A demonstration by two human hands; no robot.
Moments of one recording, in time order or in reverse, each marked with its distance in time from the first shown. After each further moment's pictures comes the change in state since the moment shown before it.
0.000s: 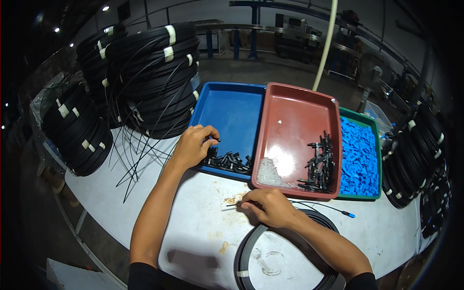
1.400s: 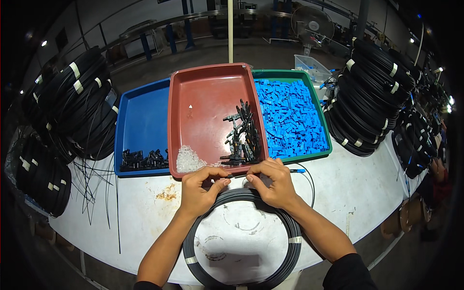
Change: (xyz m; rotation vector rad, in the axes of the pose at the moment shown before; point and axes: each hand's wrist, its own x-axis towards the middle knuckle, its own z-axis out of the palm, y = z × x) left_hand -0.036 0.208 0.132 -0.820 -0.072 -0.219; right_hand -0.148 0.037 -0.084 -0.173 0.650 0.129
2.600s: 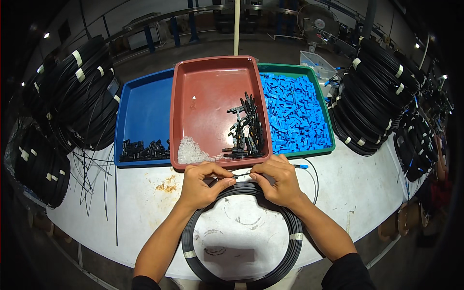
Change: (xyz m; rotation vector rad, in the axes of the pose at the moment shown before) left_hand -0.002 0.007 -0.008 0.047 -0.101 -0.011; right_hand -0.002 -0.002 -0.005 -0.114 -0.059 -0.130
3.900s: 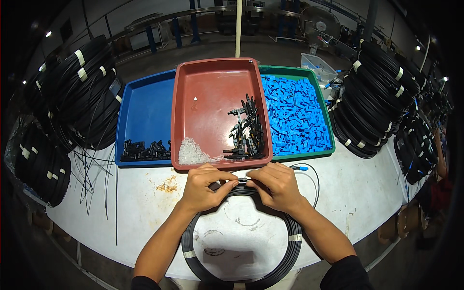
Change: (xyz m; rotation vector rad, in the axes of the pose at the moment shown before) left_hand 0.005 -0.002 0.004 0.194 0.018 0.335; right_hand 0.000 -0.008 0.001 -0.082 0.008 -0.170
